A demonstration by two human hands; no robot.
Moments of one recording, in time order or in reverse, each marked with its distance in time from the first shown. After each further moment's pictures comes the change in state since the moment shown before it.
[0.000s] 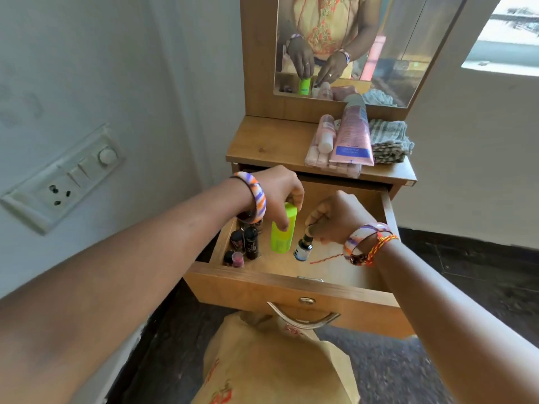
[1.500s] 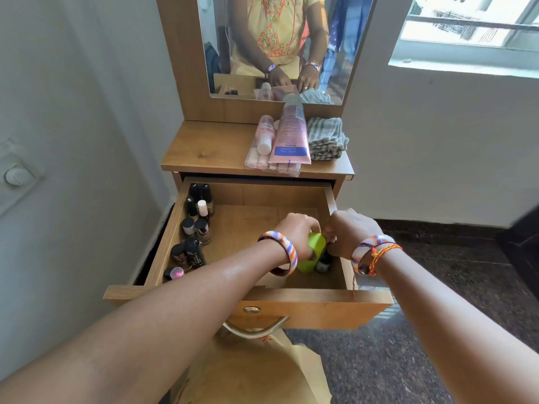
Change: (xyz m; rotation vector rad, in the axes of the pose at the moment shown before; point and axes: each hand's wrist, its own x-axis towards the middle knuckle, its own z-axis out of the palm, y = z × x) left_hand 0.070 0.101 0.088 -0.343 0.101 -0.051; right_hand -0.024 0.094 -0.029 -0.478 -0.012 0.166
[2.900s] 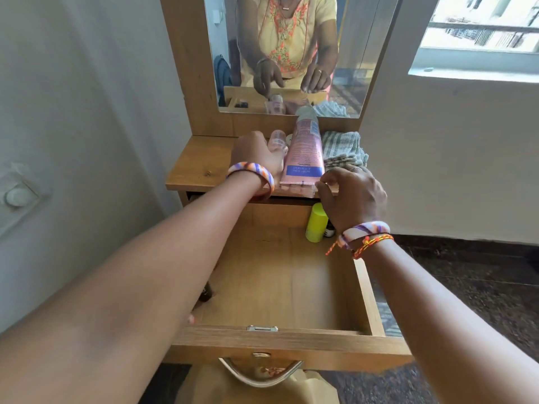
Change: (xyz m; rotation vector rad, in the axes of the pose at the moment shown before) left_hand 0.065 -0.036 -0.124 -0.141 0.661 -0.346; right_hand 0.054 -0.032 -0.036 0.352 0.750 0.085
